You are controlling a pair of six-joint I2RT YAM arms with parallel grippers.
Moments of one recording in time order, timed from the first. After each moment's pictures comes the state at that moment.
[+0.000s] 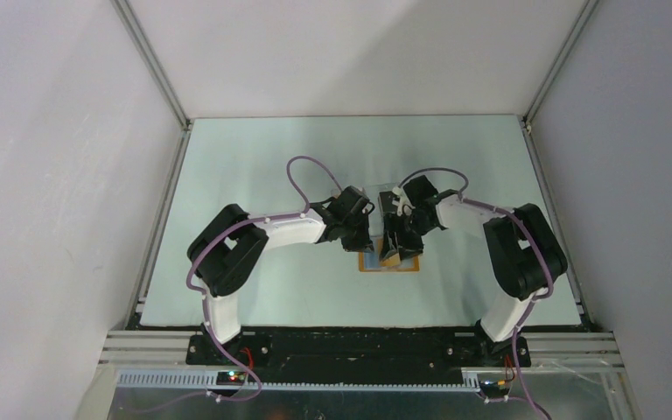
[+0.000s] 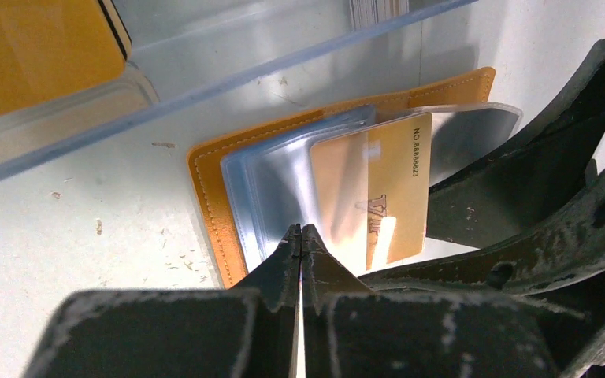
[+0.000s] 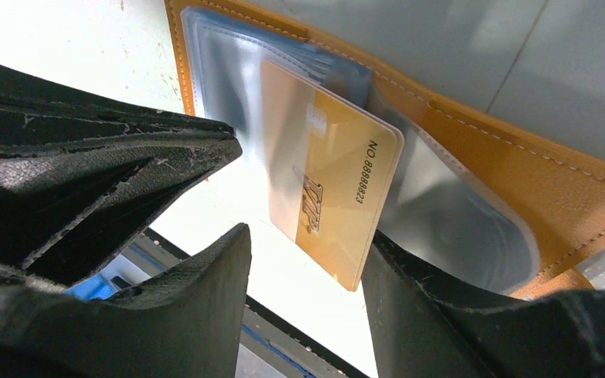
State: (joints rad) left arm -0.81 1.88 1.13 -0.23 0.13 -0.86; right arm 0.44 1.73 0.98 -0.51 -0.50 0.37
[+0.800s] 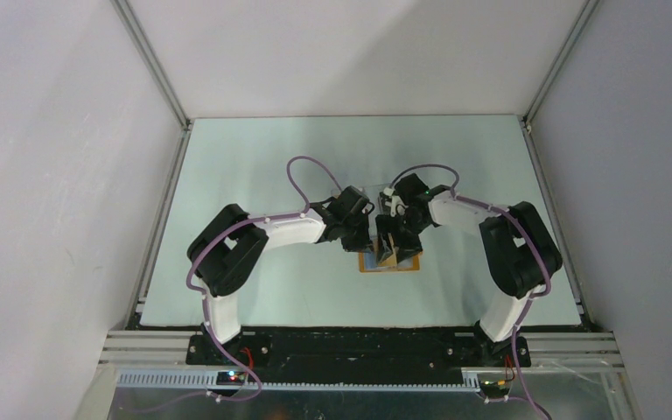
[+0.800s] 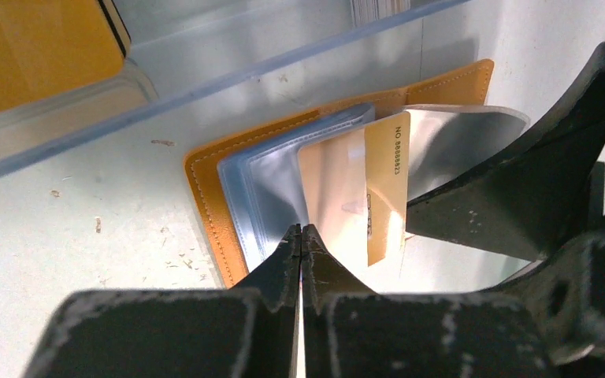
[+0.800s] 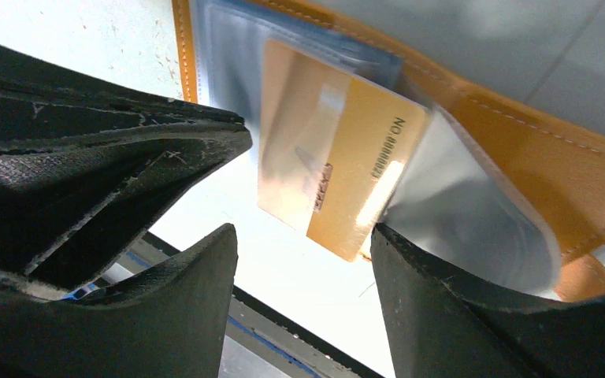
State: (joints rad) left arm -0.80 1.88 1.13 -0.23 0.14 -0.86; right arm 0.51 1.76 1.07 -0.63 -0.43 0.29
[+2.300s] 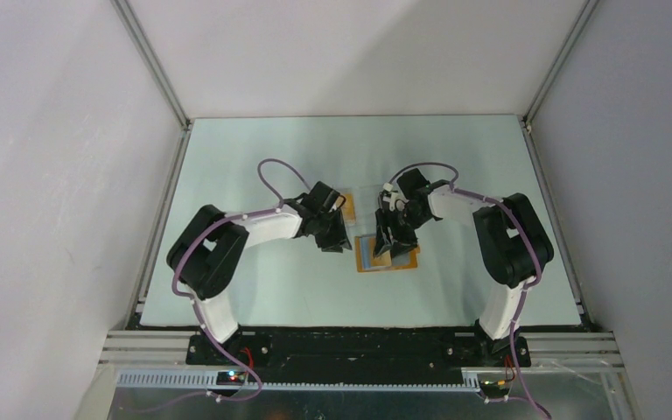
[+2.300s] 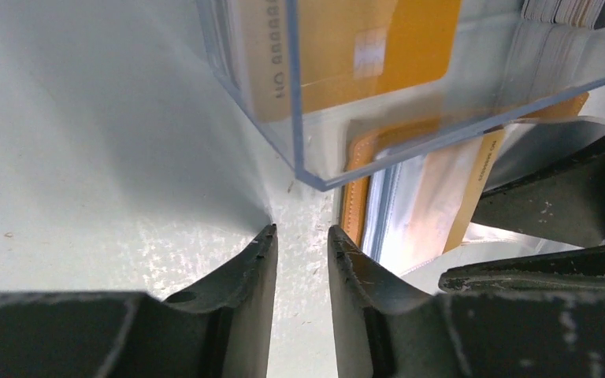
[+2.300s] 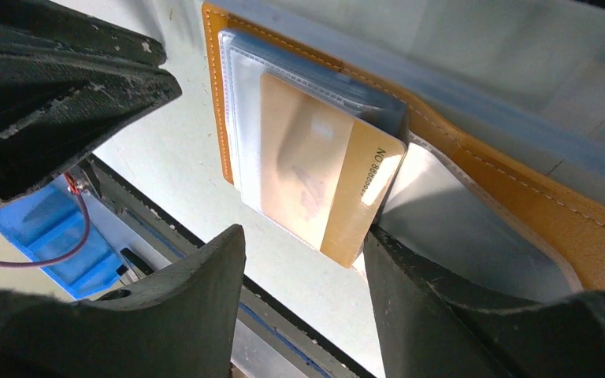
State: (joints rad) left arm -0.66 1.78 1.02 -0.30 0.17 -0.83; right arm 0.45 1.84 1.12 -0.61 -0.58 0.28
